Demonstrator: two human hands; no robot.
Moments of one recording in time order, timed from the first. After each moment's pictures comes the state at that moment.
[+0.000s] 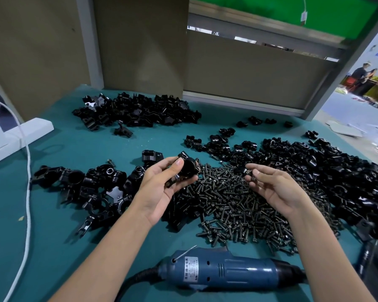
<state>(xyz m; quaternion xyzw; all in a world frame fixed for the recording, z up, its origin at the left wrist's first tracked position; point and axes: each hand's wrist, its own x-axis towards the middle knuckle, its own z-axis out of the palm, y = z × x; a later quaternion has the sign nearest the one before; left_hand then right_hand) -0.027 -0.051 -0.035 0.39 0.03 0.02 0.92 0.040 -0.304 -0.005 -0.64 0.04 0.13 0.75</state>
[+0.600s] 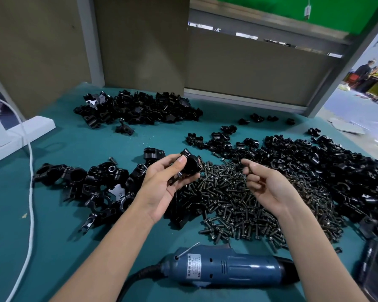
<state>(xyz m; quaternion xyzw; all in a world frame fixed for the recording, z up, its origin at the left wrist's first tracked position) -0.027 -0.052 -0.036 0.40 0.02 0.02 0.92 0.038 -0.280 -0.011 -0.56 0.07 0.14 0.82</state>
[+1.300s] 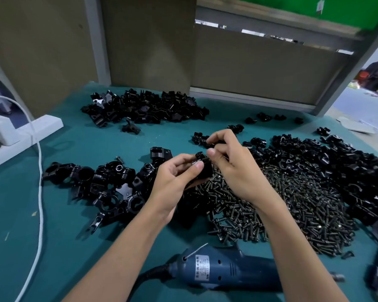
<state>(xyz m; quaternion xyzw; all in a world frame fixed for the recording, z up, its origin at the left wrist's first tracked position) -0.027 -0.059 -0.040 0.50 -0.01 0.08 0.86 0.013 -0.199 0.021 -0.84 -0.32 -0.05 0.43</state>
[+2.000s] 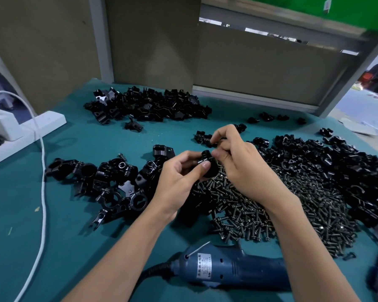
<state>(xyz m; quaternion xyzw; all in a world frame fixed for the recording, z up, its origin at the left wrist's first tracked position) -0.029 -0.065 -0.036 0.56 -0.04 0.12 0.82 0.010 -0.203 0.033 -0.86 -0.38 -0.06 0.34</state>
